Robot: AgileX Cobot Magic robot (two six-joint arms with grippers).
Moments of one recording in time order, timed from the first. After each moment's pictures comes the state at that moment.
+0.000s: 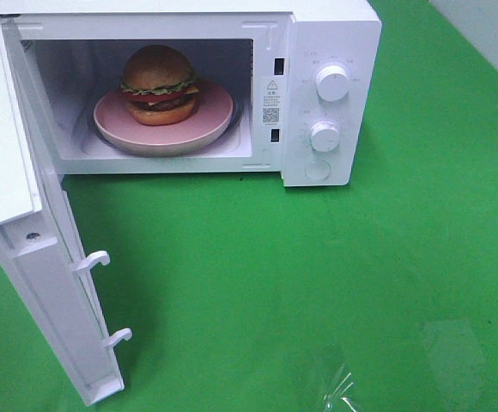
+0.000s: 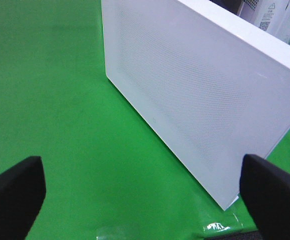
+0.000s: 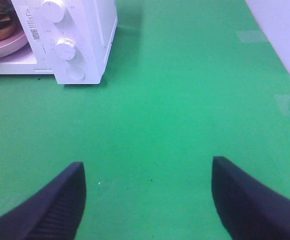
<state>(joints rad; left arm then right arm) 0.02 0.00 -0.52 -0.23 1.09 0.18 0.09 0.00 -0.49 -0.06 0.97 0.03</state>
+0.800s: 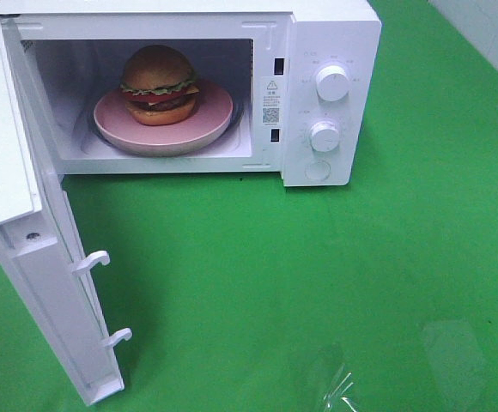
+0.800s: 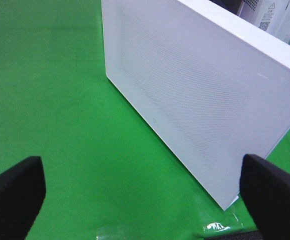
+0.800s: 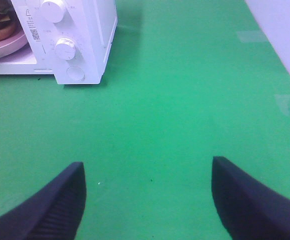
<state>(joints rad) 0.02 0.00 -0.52 -0.23 1.09 0.18 0.08 0.00 -0.49 -0.06 0.97 0.03</state>
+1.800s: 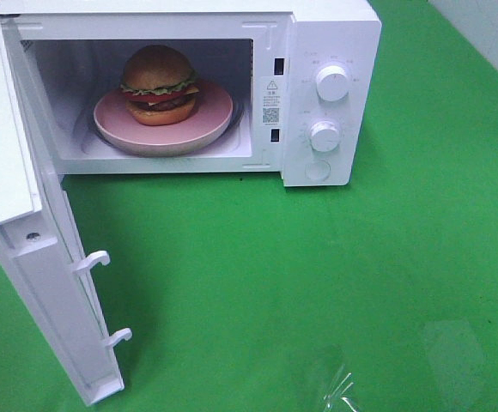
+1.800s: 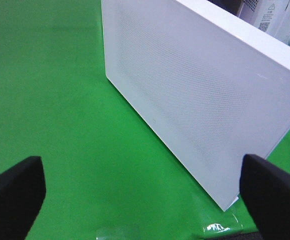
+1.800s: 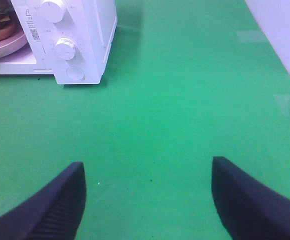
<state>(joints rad) 0.02 0.00 -0.52 -0.23 1.08 0.18 0.08 0.00 -0.49 -0.06 0.97 0.03</state>
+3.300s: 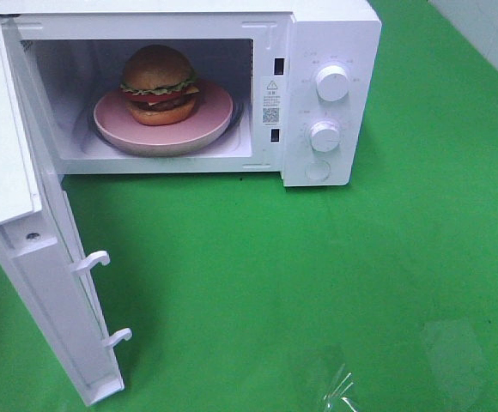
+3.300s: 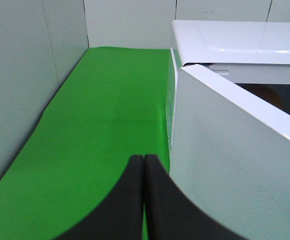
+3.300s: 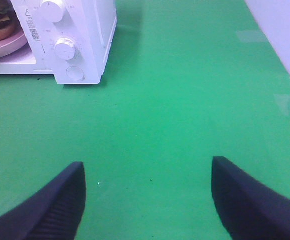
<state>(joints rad) 0.02 0.58 -0.31 -0.13 0.00 0.16 0.08 0.00 -0.49 -0.06 0.97 0.03</state>
